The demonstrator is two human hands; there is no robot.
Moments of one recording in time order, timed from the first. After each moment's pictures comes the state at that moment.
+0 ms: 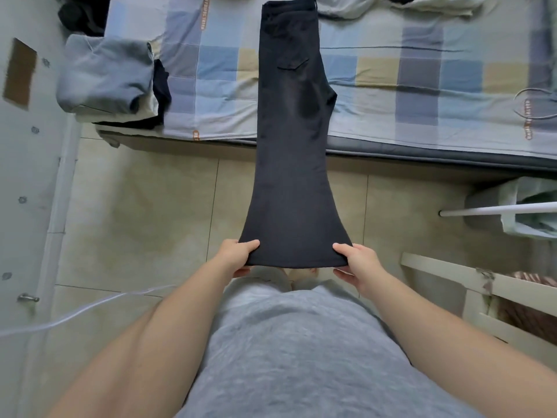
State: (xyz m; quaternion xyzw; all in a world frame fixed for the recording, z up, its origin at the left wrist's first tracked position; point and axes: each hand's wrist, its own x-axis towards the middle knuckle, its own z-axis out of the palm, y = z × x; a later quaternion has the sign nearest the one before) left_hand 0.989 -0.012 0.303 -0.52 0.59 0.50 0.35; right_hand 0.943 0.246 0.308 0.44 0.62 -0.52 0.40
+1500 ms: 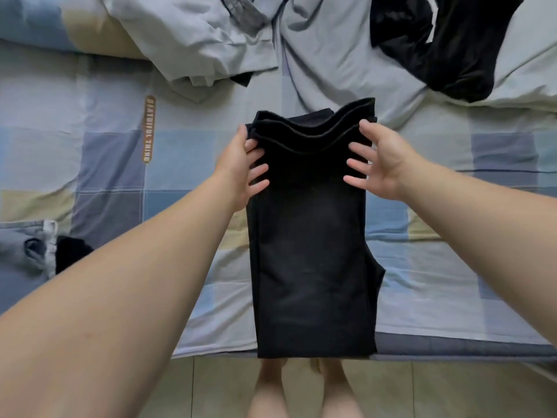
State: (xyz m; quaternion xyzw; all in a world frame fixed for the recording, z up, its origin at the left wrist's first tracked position) left_hand 0.262 -0.179 0.088 -0.43 0.50 0.71 0.23; right_hand 0.209 0.051 0.095 0.35 0.59 -0.65 0.34
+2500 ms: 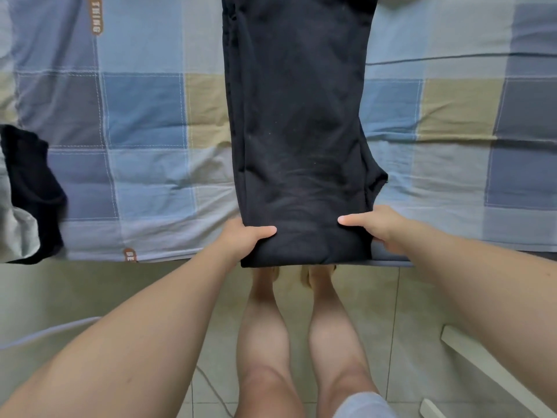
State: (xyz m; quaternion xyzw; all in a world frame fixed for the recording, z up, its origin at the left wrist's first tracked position) left_hand 0.540 -0.123 -0.013 -0.47 0.58 0.51 0.42; right_hand 0.469 0.151 -0.027 0.35 0.68 -0.36 0.53
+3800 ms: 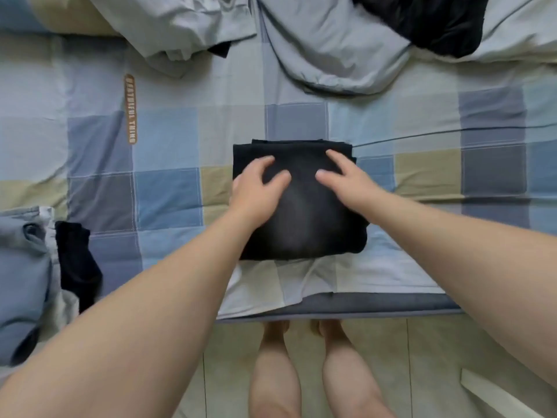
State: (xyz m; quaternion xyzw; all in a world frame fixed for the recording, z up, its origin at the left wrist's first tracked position) left_hand 0.342 -0.125 0.066 -0.25 0.81 0.47 0.25; right_hand 0.302 0.070 0.062 0.14 0.82 -0.39 0.39
